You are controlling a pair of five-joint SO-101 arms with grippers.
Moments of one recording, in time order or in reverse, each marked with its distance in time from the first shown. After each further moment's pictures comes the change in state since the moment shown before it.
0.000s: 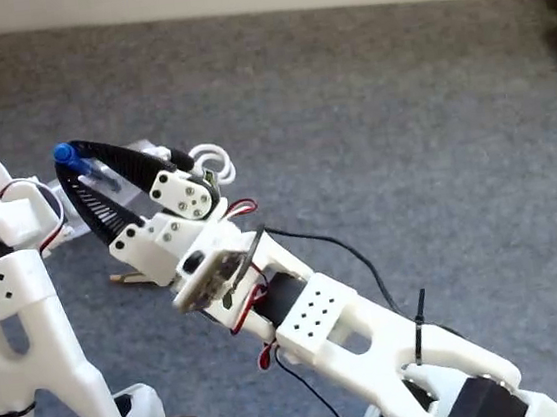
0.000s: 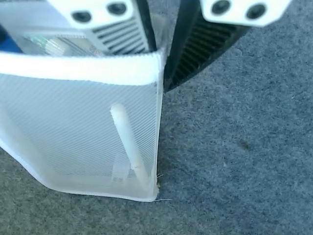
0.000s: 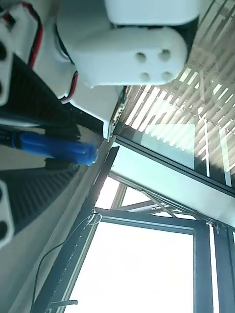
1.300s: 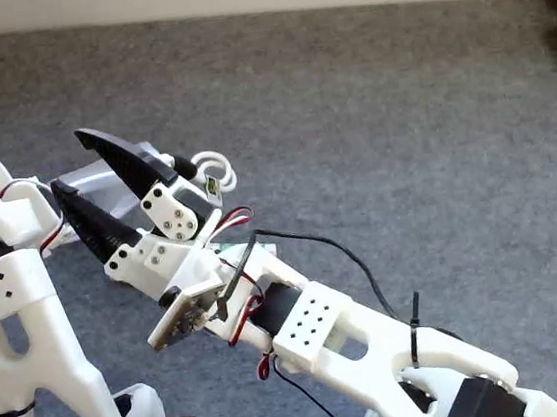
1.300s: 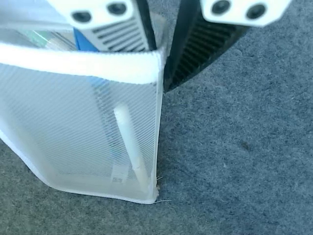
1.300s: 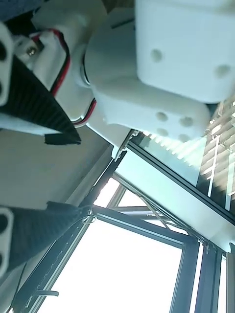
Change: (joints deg) left arm 0.0 0.0 0.0 0.0 0.0; right arm -2.3 0.3 2.0 0.0 8.6
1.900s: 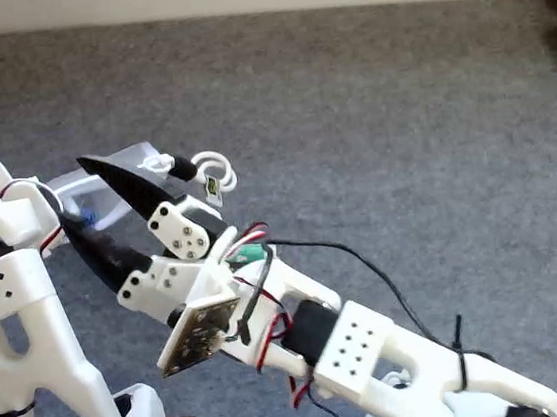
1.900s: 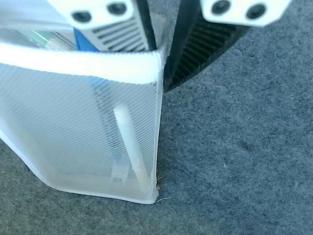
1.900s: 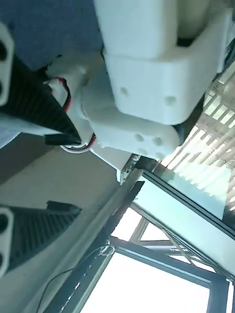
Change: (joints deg) left arm 0.0 0.0 0.0 0.0 0.0; right arm -2.9 -17.8 1.1 26.9 -4.0
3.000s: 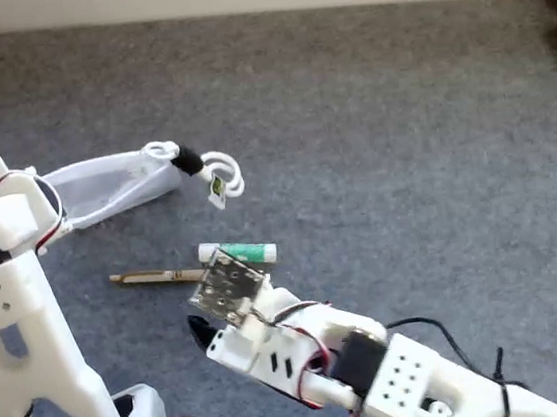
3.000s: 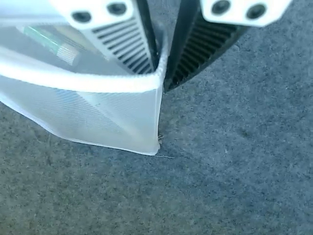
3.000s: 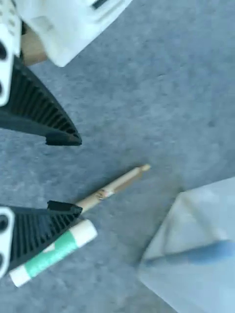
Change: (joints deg) left arm 1.3 -0.5 -8.0 5.7 -0.7; right arm 0.0 -16.6 18.8 48.5 -28.6
